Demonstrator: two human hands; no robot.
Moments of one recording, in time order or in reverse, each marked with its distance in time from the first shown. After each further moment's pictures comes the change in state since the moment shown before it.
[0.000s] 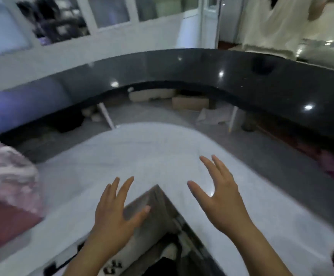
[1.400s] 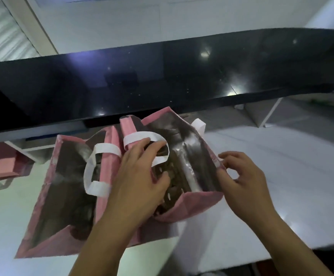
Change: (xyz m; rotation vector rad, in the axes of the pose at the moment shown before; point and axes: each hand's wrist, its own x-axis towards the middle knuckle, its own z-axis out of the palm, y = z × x) left_hand 0.019 -0.308 -0.302 -0.035 0.426 -0.176; right_hand 0.081 -0.317 0.384 0.009 -0.228 -0.299
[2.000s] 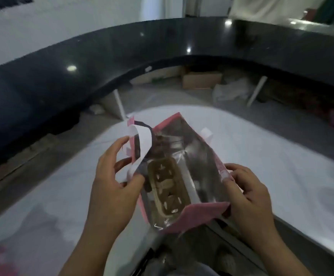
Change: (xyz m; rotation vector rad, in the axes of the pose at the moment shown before) left_hand -0.027 0.171 0.132 -0.551 -0.339 0.269; right_hand -0.170 0.128 -0.156 0.158 0.694 0.419
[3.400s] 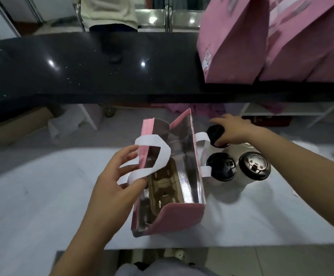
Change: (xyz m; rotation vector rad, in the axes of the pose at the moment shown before) left_hand -0.003 0.153 0.394 -0.103 -0.834 0.140; right_hand 0.187 0.229 -0.447 -0.977 -0.241 0.601
